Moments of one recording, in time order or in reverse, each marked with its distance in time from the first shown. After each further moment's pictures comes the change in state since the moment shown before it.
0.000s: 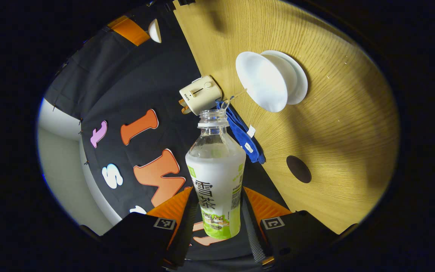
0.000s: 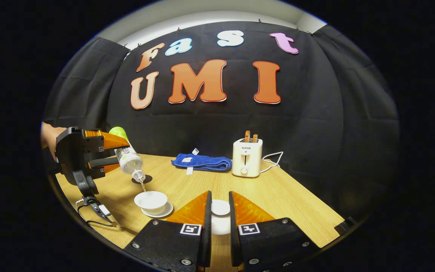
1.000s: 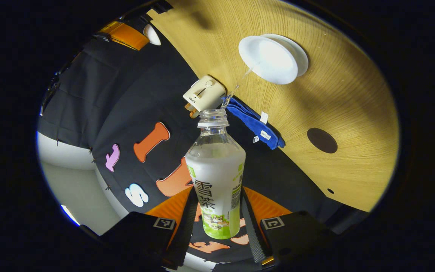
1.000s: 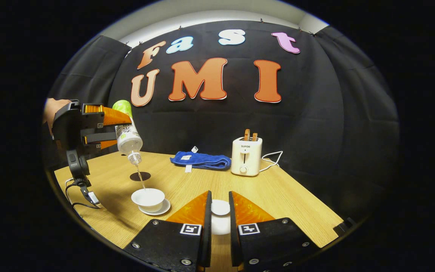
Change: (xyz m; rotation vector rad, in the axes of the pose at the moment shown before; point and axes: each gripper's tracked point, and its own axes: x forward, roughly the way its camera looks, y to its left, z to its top) left arm 0.013 0.045 -0.020 0.235 -0.004 0.087; right arm 0.002 -0.003 -0.006 -0.016 0.011 -0.004
